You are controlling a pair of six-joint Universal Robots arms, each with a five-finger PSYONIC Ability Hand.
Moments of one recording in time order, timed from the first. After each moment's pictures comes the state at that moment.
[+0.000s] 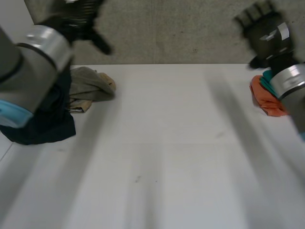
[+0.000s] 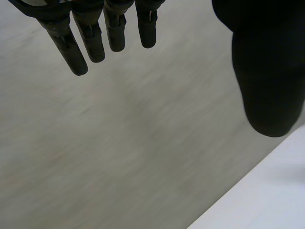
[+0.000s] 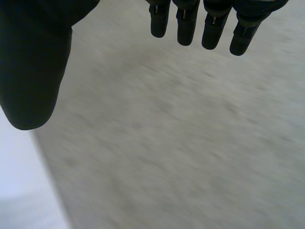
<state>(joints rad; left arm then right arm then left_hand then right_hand) 4.34 -1.88 -1.09 3.19 -1.45 3.34 1.74 -1.18 1.48 -0.66 1.18 2.57 0.22 0.22 0.22 0.21 0.05 0.22 0.21 0.21 0.21 0.05</state>
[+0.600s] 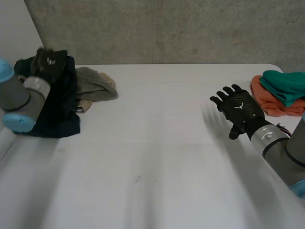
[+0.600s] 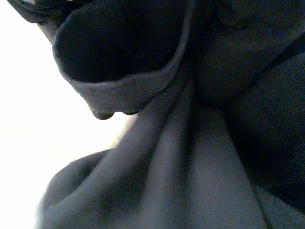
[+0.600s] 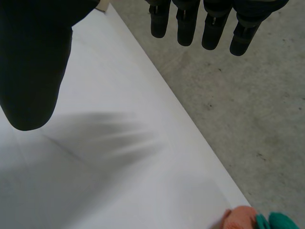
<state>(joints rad) 4.63 -2.41 -0.92 3.47 -1.34 3.91 1.75 -1.15 1.75 -0.46 1.18 2.49 1.09 1.16 1.18 1.20 0.95 0.22 0.21 0.21 0.21 0.05</state>
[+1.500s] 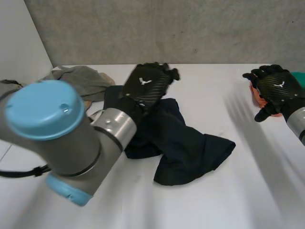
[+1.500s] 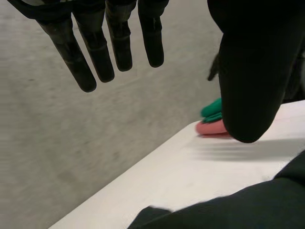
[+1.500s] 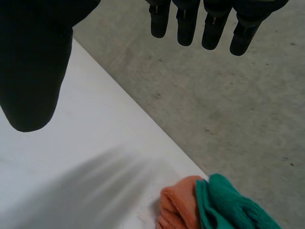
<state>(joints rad) 3.99 -1.94 -1.43 3.43 -1.49 3.27 1.57 -1.28 1.71 -0.37 1.13 2.68 0.43 0.43 0.43 0.42 0.23 0.22 0.21 0.21 0.21 0.05</state>
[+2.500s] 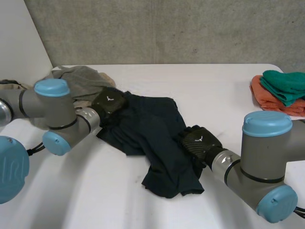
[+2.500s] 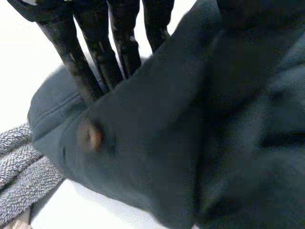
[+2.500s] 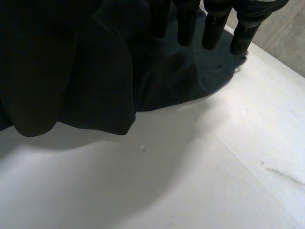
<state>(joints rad) 4.39 -2.52 -0.96 3.19 -1.20 3.63 2.06 -1.04 1.62 -0.10 1.35 2.73 1.04 1.05 1.04 1.03 0.81 0.22 0.21 0.21 0.21 0.05</state>
